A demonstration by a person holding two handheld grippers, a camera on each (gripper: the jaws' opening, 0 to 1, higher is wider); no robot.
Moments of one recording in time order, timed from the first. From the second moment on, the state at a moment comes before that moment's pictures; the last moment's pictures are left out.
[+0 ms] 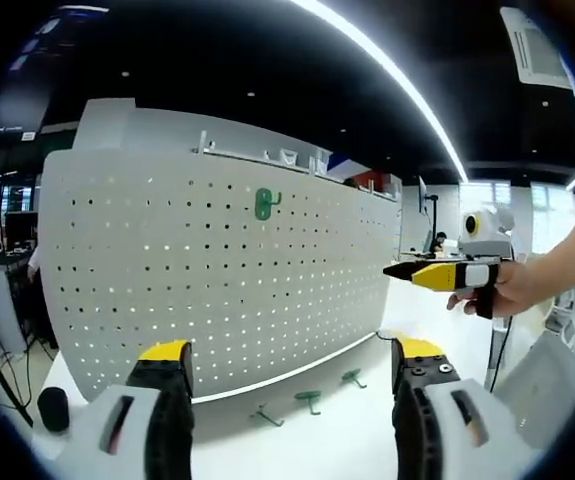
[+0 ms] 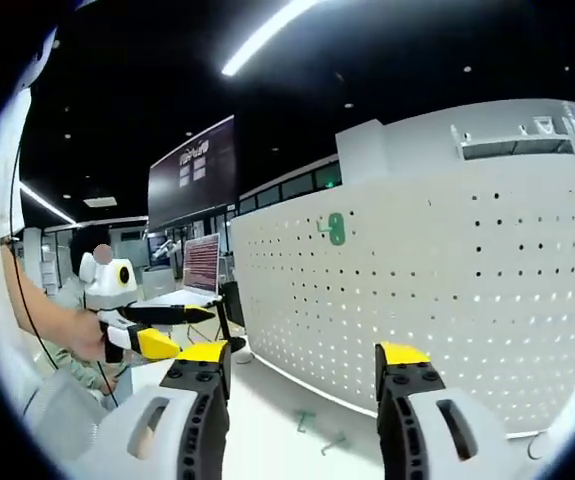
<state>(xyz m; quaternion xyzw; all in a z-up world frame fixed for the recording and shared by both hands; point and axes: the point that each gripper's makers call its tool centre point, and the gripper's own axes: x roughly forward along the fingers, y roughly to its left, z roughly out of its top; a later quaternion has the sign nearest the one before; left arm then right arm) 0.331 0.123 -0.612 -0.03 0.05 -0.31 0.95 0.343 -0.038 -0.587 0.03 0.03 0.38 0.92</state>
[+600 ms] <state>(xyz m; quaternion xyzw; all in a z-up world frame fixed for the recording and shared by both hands) 0.324 0.127 -0.619 -0.03 0.06 -0.31 0.95 0.316 -0.074 -0.619 0.04 0.06 0.35 0.93</state>
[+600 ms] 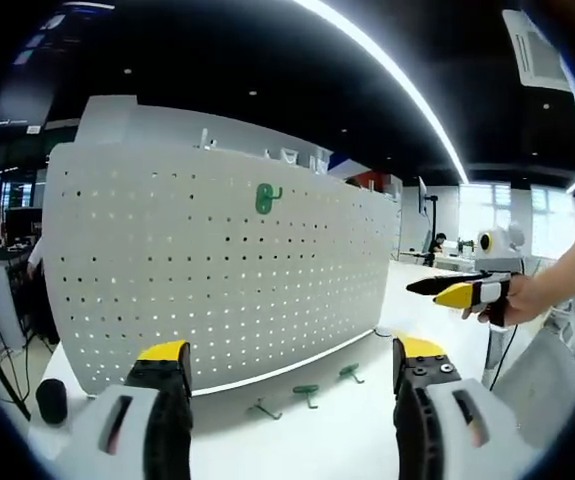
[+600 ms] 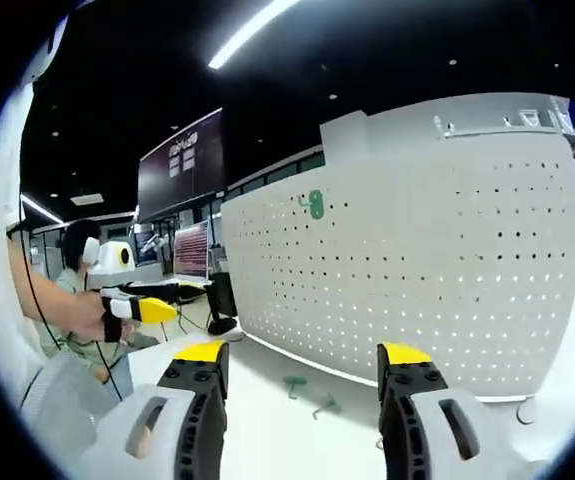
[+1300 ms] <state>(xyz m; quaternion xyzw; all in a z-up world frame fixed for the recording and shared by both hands) 0.311 0.137 -0.635 -0.04 0.07 -0.30 0.95 0.293 -0.097 -0.638 0.05 0.07 0.32 0.94</state>
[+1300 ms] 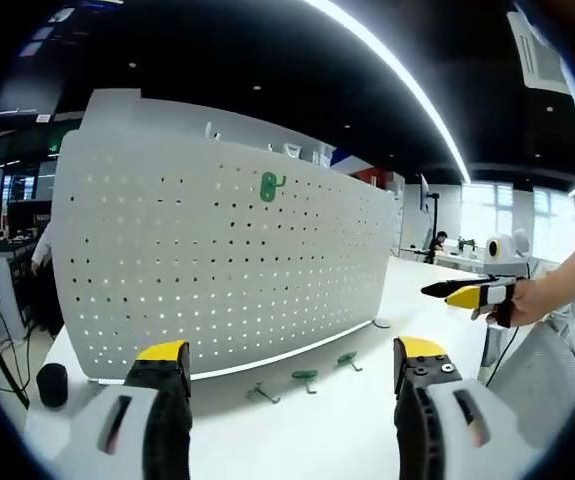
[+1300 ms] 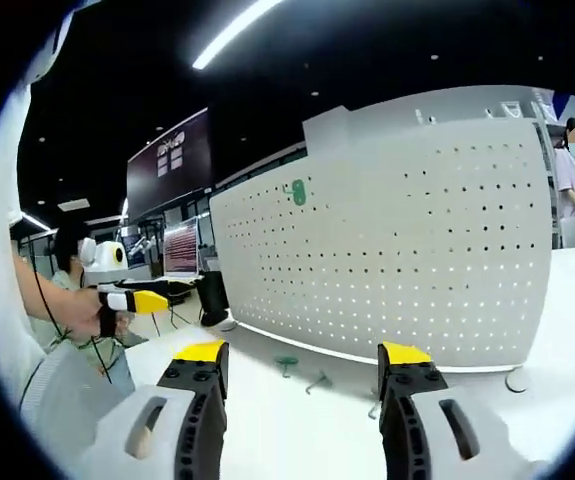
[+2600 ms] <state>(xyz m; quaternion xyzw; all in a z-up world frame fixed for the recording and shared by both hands) 0.311 0.145 -0.651 -0.01 0.11 -0.31 0.95 0.282 -0.101 -0.665 0.02 0.12 0.32 0.94</state>
